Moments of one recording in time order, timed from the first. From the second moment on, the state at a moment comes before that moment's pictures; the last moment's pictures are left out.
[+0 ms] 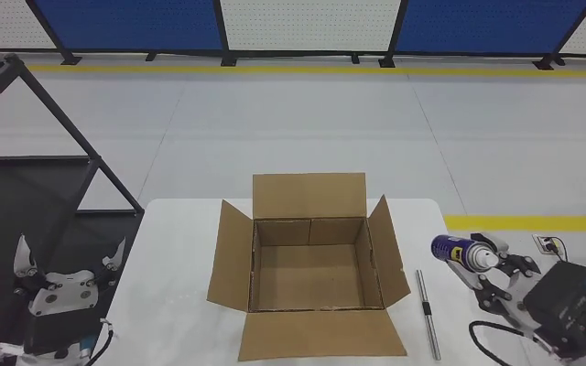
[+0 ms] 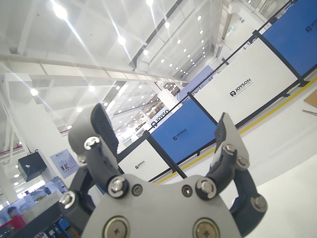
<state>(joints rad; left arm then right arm) 1.49 -1.23 -1.90 -1.97 1.93 0.14 0.57 -1.44 -1.01 1.95 -2.35 -0.83 -0.57 0.53</state>
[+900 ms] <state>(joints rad) 1.49 -1.23 -1.88 -1.98 1.97 0.10 0.58 -1.31 -1.00 1.71 -2.35 -0.88 -0.57 0.50</state>
